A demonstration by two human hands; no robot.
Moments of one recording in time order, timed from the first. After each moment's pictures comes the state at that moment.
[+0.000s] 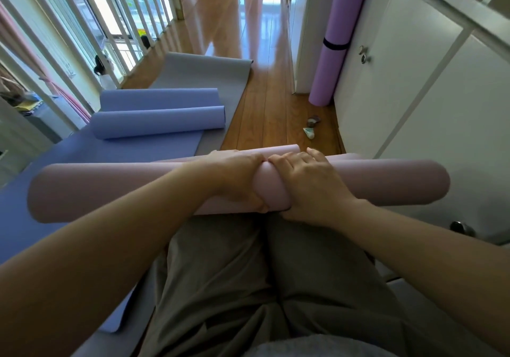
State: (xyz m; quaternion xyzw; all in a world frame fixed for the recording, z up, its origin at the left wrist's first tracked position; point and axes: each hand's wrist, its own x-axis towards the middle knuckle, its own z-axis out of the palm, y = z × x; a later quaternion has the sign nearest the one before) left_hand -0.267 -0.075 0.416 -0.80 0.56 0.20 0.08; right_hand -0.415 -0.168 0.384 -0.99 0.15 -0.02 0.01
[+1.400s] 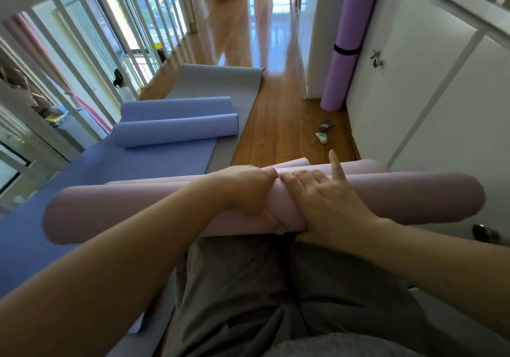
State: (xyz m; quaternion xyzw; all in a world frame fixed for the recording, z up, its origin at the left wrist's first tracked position) left_hand -0.277 -0.061 0.421 -0.79 0.54 0.25 0.12; right_hand -0.424 -0.141 0.400 -0.99 0.13 0.07 -0.05
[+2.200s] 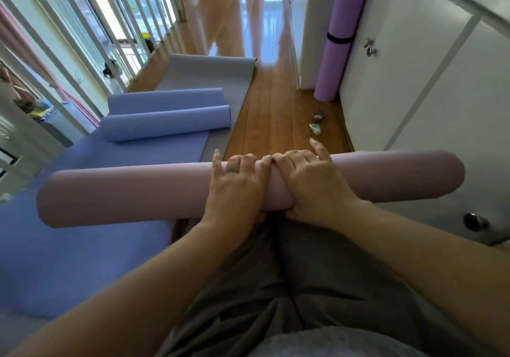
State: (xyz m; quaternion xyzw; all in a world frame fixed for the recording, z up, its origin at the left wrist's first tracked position) left_hand -0.309 -0.032 0.389 -0.83 0.55 -0.06 0.08; right_hand -0.410 -0.156 0.382 -0.99 0.15 -0.03 -0.02
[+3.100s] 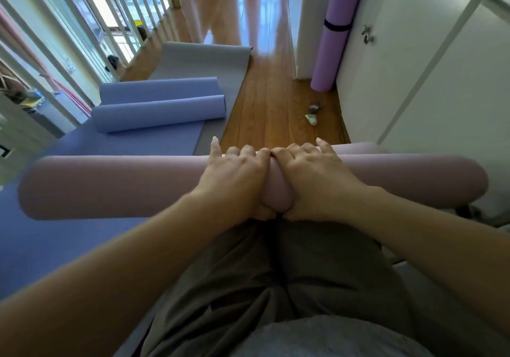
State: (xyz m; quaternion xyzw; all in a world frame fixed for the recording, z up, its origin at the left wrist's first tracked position) left_hand -0.307 -0.048 0.417 -0.80 0.57 0.10 0.12; right_hand -0.423 -0.146 0.412 -0.98 0.17 0.08 0.06
